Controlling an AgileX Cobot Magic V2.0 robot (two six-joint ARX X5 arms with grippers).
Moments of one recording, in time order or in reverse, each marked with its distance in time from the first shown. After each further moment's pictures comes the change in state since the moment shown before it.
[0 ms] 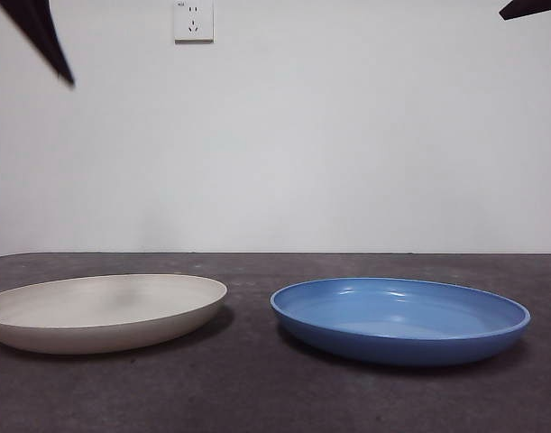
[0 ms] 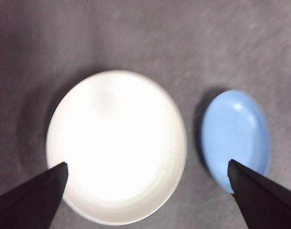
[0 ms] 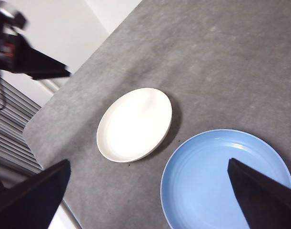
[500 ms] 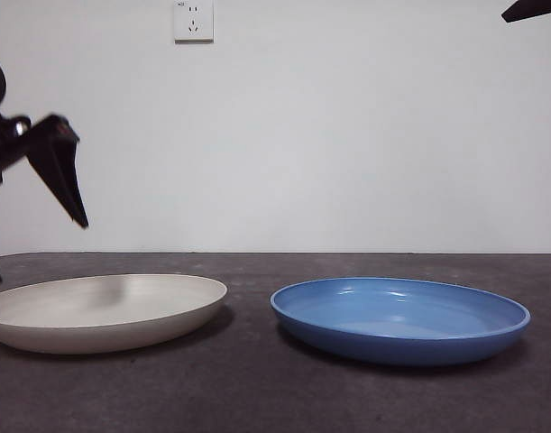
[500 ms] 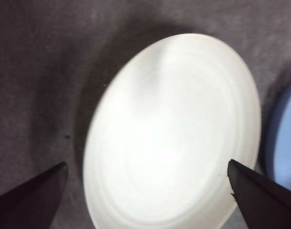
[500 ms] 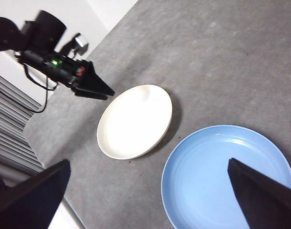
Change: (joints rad) left arm 0.007 0.380 0.000 0.087 0.000 0.056; right arm 0.000 0.000 0.000 -0.015 0.000 0.000
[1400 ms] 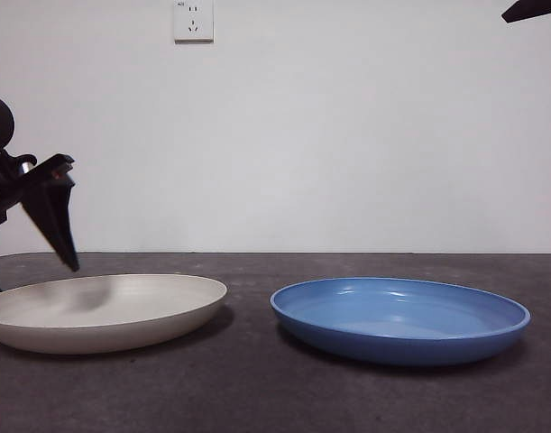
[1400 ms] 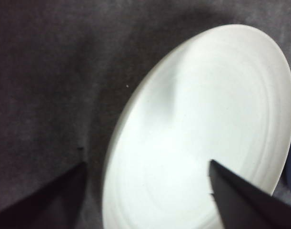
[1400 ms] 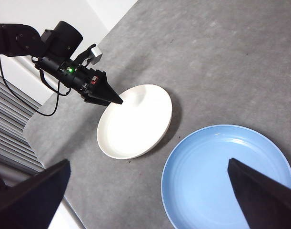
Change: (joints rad) left arm 0.000 0.101 0.000 0.026 0.000 0.002; right arm 0.000 0.000 0.000 -0.002 0.000 0.000
